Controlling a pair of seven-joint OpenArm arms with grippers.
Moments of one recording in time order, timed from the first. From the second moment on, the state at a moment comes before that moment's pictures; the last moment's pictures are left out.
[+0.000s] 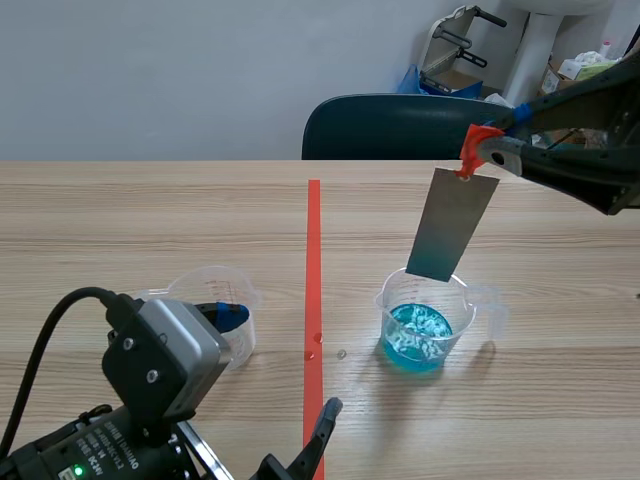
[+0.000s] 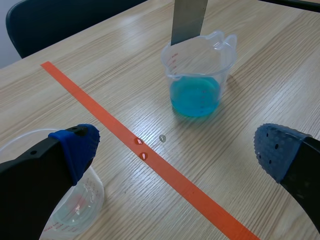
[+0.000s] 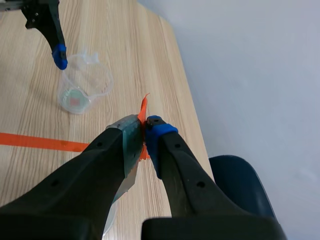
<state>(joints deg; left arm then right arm) 21.3 -37.3 42.0 101.5 -8.2 6.0 -17.4 -6.1 54.9 -4.1 101.4 -11.7 45.4 47.6</state>
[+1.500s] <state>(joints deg) 21.3 -37.3 42.0 101.5 -8.2 6.0 -17.4 -6.1 60.5 0.2 117.6 23.5 45.4 6.6</state>
